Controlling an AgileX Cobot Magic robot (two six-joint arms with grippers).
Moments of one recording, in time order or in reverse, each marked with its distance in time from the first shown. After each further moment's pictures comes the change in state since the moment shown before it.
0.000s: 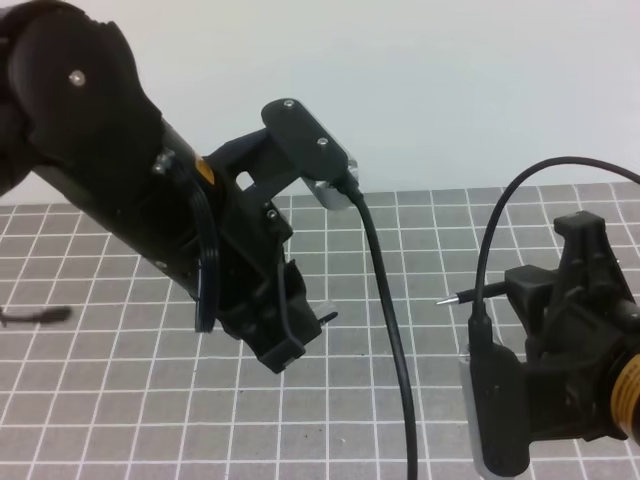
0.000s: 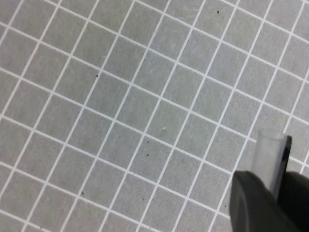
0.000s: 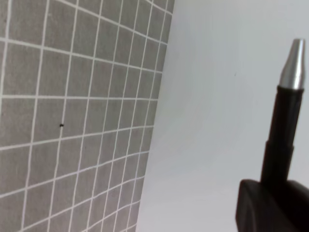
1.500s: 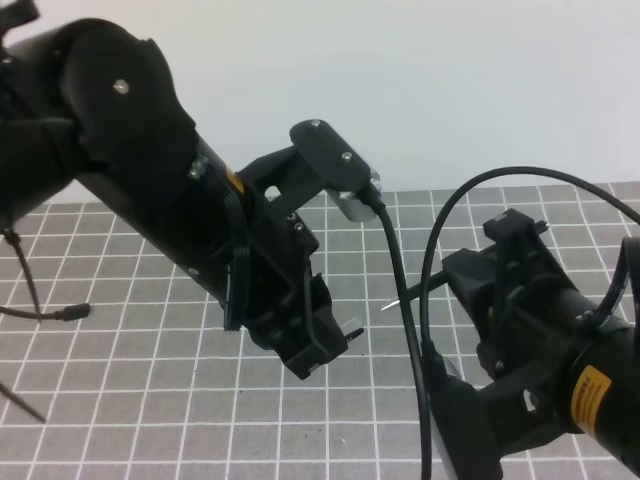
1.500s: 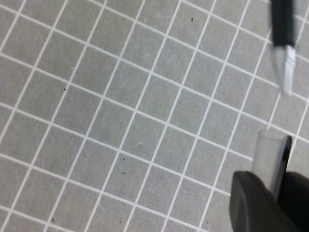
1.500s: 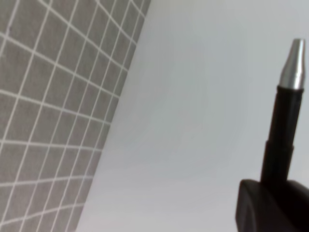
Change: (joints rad) left arm 0.000 0.057 -0.001 -0.097 0.015 0.055; right arm 0.000 0.042 0.000 -0.271 -0.152 0.045
